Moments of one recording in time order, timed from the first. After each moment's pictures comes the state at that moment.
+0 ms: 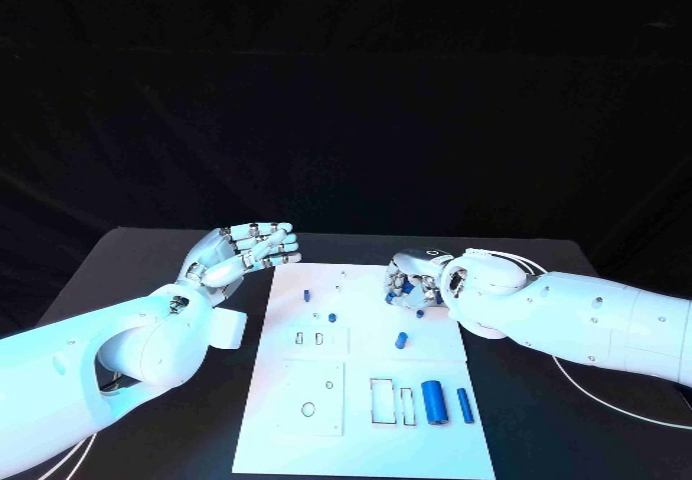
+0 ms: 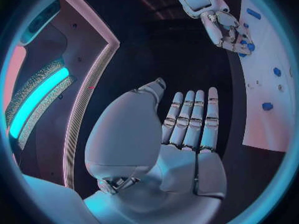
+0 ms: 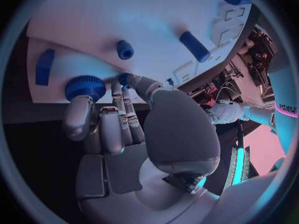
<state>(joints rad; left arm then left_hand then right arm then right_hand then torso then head) 1.14 -0.94 0.03 1.68 -0.05 -0.32 0.48 1.47 -0.15 0.35 0.28 0.06 0.84 0.21 0.23 0.13 0.95 0.20 0.08 0.07 0.84 0.18 0.19 0.19 0.17 0.82 0.29 0.21 0.08 1.28 -0.69 -0.17 1.33 -1.49 -0.22 -0.11 1.31 -0.20 0.53 0.02 0.20 1.01 0.16 0.22 0.20 1.17 0.09 0.15 0.09 1.46 0.02 1.40 1.20 0.11 1.33 0.12 1.28 1.11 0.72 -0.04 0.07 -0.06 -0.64</state>
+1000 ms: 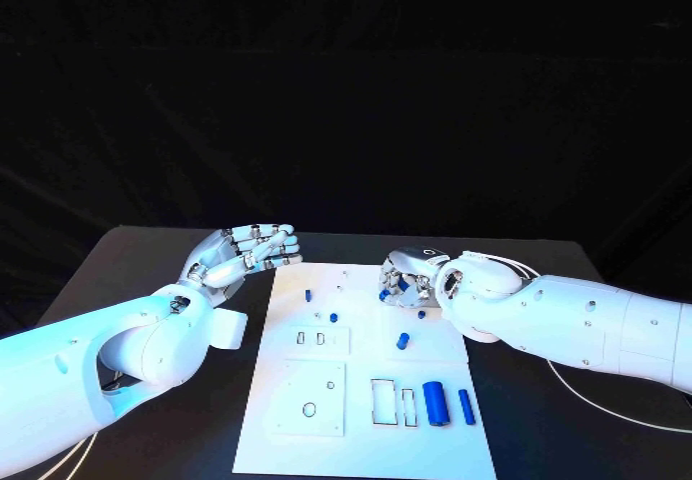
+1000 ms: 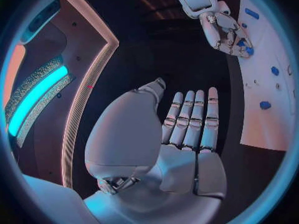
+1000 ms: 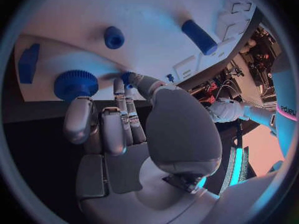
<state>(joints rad) 1.14 -0.94 0.03 1.67 -0.05 -0.31 0.47 1.47 -0.15 0.35 0.28 0.06 0.84 0.21 0.23 0.13 0.95 0.20 0.08 0.07 0.84 0.18 0.19 0.19 0.17 0.82 0.29 0.21 0.08 1.27 -0.68 -0.17 1.33 -1.49 -0.29 -0.13 1.31 -0.18 0.57 0.04 0.18 1.07 0.12 0.29 0.24 1.23 0.06 0.16 0.10 1.47 -0.01 1.41 1.20 0.11 1.34 0.10 1.30 1.14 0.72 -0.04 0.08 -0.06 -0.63</state>
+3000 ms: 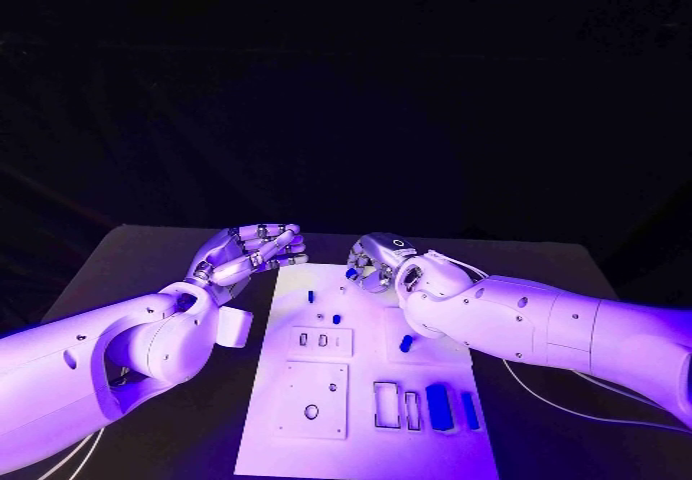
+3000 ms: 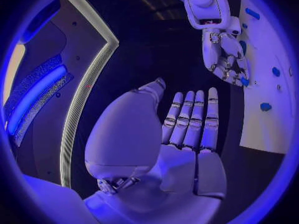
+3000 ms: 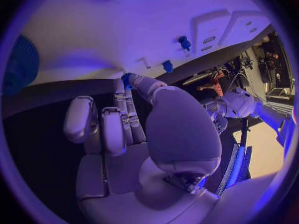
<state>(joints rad) 1.15 -0.93 0.03 1.66 -0.05 -0.30 0.46 1.47 -0.15 0.35 0.28 0.06 0.84 0.21 0.23 0.13 0.95 0.20 0.08 0.07 0.84 0.18 0.19 0.19 0.17 0.81 0.28 0.21 0.08 1.26 -0.45 -0.17 1.15 -1.45 -0.51 -0.18 1.31 -0.17 0.58 0.04 0.17 1.05 0.13 0.29 0.24 1.23 0.06 0.16 0.10 1.47 -0.01 1.41 1.20 0.11 1.33 0.10 1.29 1.13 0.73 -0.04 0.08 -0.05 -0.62</state>
